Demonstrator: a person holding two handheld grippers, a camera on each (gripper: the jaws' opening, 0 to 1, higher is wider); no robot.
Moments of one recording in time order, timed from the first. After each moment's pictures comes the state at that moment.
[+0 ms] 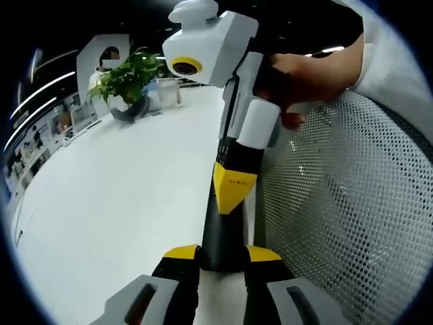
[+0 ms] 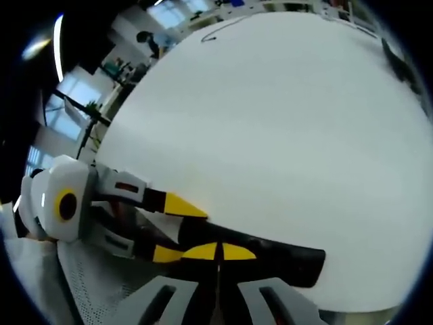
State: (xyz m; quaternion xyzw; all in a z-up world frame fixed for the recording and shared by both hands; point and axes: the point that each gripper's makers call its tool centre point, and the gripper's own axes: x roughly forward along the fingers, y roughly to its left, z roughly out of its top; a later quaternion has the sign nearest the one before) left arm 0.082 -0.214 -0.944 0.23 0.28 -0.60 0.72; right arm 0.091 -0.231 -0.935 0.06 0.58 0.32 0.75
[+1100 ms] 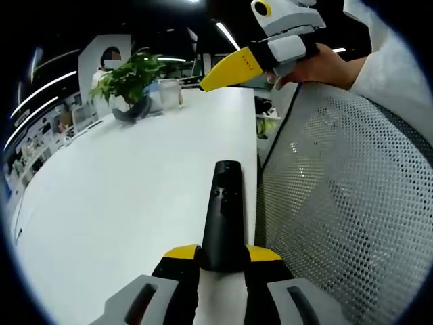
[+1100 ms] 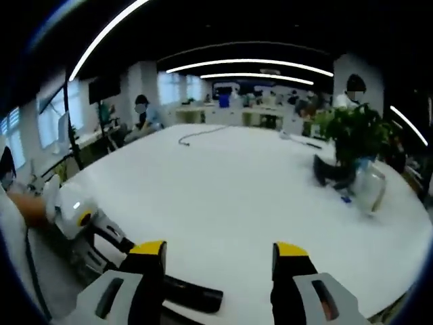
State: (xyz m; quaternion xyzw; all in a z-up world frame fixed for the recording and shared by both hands) left arm 0.083 -0.216 -0.944 0.22 0.27 -0.59 0.72; right arm 0.139 -0.313 -0.827 -0.05 0.25 0.19 0.95
